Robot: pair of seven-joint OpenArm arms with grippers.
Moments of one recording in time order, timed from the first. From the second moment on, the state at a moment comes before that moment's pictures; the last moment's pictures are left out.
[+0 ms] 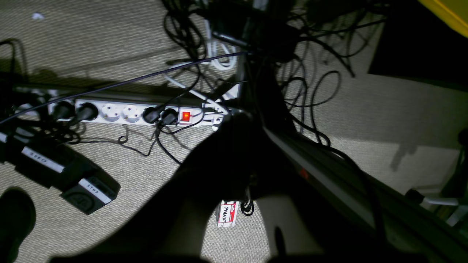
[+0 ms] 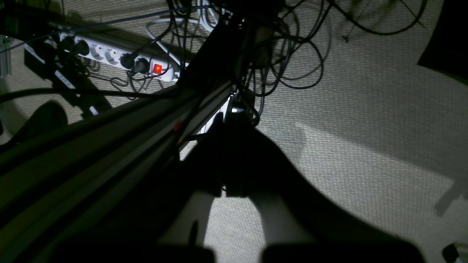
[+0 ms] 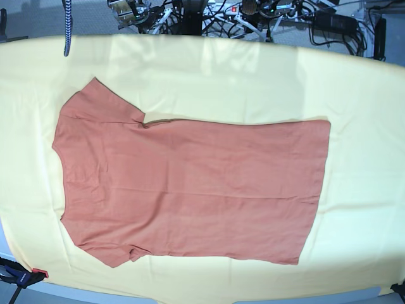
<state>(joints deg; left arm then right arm) 7.9 -4.0 -0.3 18.7 -12.9 -18.4 -7.6 -6.0 1.8 -9.7 23.7 -2.0 13.1 -2.0</state>
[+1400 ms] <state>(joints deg) 35.5 -13.4 -0.3 55.1 -20.5 -16.3 12.8 -30.6 6.3 -9.6 48.3 -6.1 22.5 -14.6</state>
